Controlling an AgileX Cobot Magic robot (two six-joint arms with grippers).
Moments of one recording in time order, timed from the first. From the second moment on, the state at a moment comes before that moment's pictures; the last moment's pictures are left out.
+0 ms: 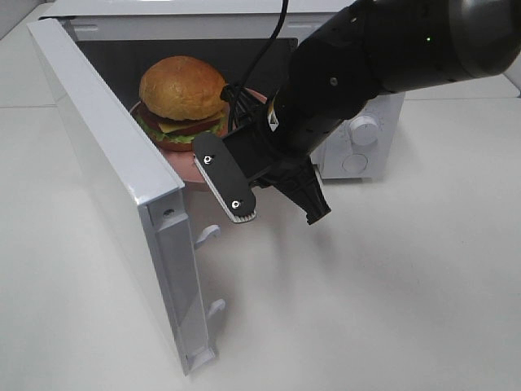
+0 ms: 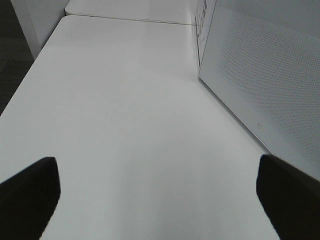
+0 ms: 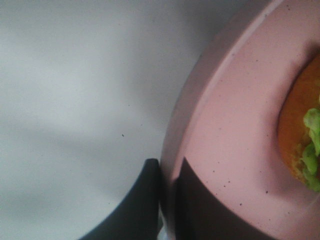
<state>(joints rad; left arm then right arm) -0.01 -0.01 -0.52 0.00 1.09 -0.06 0.73 1.89 -1.23 -0.26 0.39 -1.34</state>
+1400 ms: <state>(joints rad) -0.01 -0.01 -0.52 0.00 1.09 -0.06 0.69 2.13 -1.64 -0.22 0.62 -1.35</state>
